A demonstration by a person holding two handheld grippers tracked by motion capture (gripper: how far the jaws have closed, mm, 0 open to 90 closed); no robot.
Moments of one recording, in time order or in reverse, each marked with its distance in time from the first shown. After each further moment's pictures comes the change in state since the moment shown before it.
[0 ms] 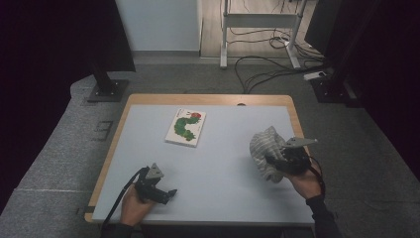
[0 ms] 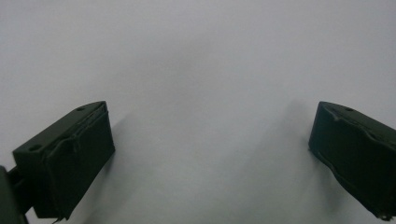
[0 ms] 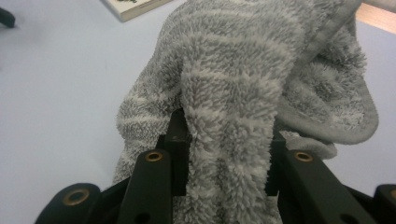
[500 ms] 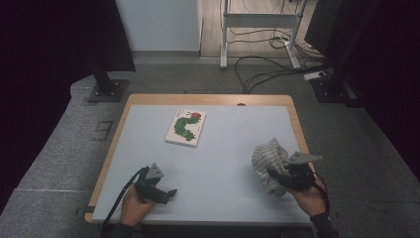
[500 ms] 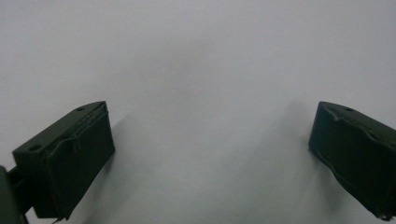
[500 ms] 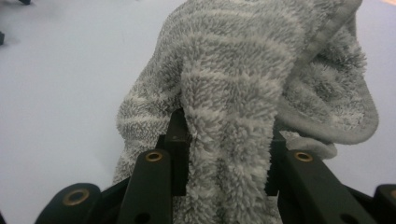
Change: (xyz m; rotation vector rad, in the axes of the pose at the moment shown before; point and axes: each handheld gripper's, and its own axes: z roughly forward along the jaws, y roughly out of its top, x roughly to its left) left arm 0.000 0.000 0.000 -0.002 0.001 -0.002; right arm 0.019 -0.034 -0.013 -0.003 0.003 0.004
